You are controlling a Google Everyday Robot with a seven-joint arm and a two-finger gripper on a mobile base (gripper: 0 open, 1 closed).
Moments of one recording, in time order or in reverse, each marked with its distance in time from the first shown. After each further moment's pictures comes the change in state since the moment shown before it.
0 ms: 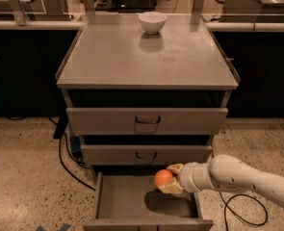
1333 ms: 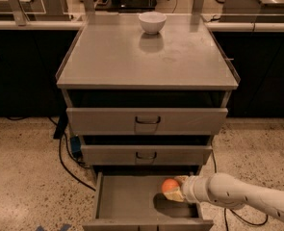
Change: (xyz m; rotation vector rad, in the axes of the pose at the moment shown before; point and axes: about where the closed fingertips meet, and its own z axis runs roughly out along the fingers) arm 0.090 -0.025 0.053 0.112 0.033 0.181
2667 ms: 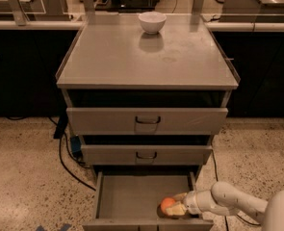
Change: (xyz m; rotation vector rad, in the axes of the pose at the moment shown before) arm 0.108 0.001 0.091 -0.292 -0.011 0.183
